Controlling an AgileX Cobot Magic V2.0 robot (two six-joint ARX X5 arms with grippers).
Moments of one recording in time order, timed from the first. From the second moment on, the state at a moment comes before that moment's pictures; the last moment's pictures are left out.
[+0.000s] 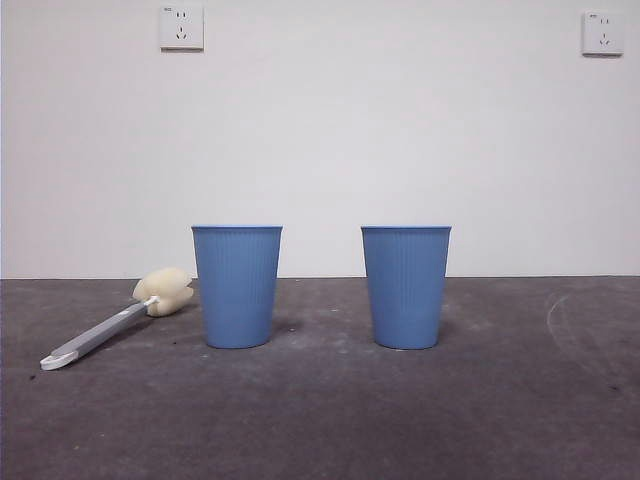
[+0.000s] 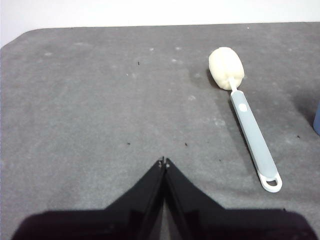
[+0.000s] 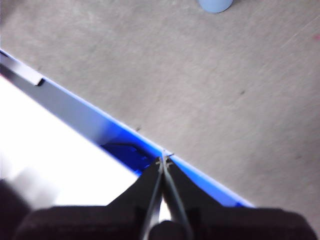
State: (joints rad) left arm 0.03 0.10 0.02 -0.18 -0.01 0.00; right arm 0.51 0.60 0.96 -1.25 -0.16 -0.01
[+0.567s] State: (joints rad) left arm 0.03 0.19 0.02 -0.18 -0.01 0.00; right arm -0.01 0.27 0.59 -0.43 -0.27 -0.25
